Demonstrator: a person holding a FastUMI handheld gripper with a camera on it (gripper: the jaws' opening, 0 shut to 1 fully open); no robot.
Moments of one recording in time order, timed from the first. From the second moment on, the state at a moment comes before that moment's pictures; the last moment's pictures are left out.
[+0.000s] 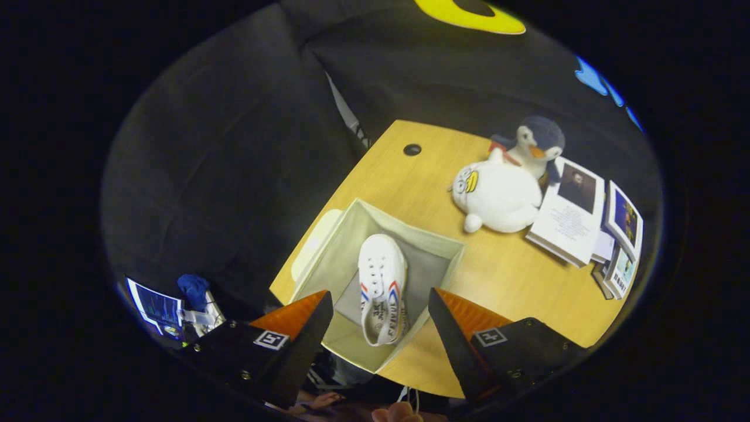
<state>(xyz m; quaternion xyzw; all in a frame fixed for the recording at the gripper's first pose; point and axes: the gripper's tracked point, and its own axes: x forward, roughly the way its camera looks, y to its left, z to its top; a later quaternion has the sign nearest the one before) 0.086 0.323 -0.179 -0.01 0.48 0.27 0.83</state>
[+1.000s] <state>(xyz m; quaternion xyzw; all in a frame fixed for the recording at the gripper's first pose) 0.032 0.052 0.035 0.02 -0.02 0.00 1.00</state>
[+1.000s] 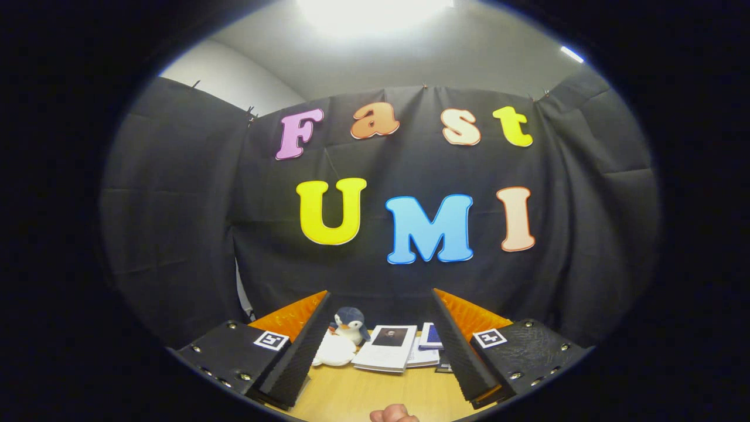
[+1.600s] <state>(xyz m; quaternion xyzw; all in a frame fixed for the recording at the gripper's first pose) 0.017 -0.005 0.022 0.01 -0.02 -0.02 1.00</state>
